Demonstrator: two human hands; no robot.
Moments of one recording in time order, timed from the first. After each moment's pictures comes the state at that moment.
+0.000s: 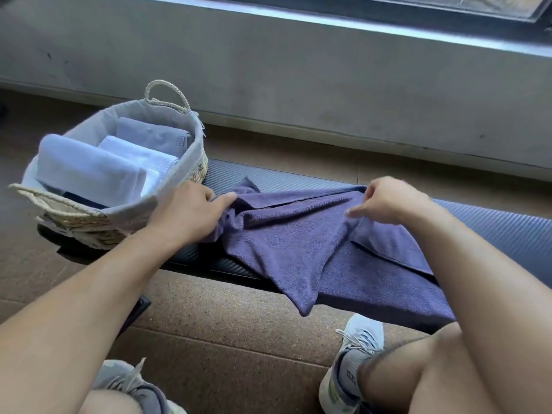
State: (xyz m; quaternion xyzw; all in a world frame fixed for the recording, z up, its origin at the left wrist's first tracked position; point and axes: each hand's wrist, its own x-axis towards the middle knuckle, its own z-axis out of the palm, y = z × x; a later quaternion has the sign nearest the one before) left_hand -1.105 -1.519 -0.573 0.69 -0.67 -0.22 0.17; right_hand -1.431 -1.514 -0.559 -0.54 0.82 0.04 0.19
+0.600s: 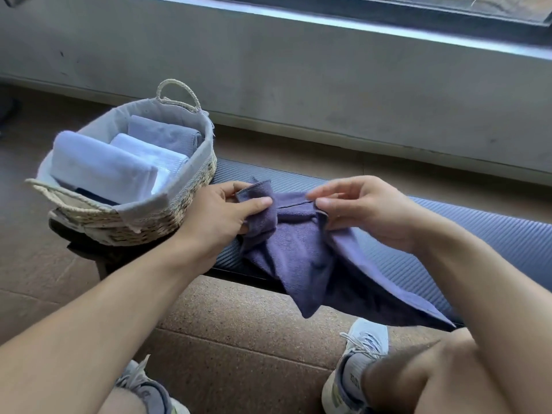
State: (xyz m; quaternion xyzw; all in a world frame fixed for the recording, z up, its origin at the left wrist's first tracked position) left_hand -1.136 -1.484 -0.561 0.54 -0.44 -0.57 0.44; right_hand -1.366 -1.472 -0.526 -0.52 0.52 -0.32 0.60
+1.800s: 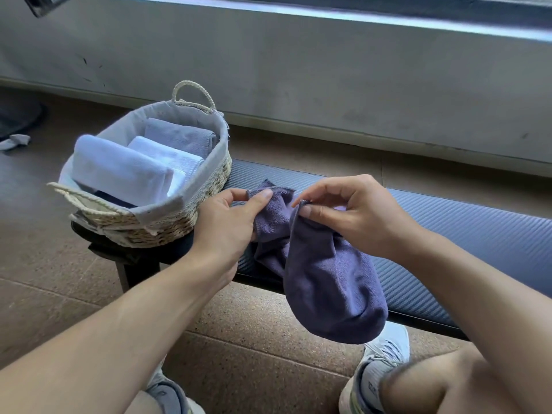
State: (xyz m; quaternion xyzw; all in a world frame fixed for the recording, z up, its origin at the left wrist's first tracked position) left_hand -1.142 -1.477 -0.566 0.57 -0.35 -0.54 0.51; right_hand -1.335 -1.478 -0.543 -0.73 0.47 -0.34 0.35
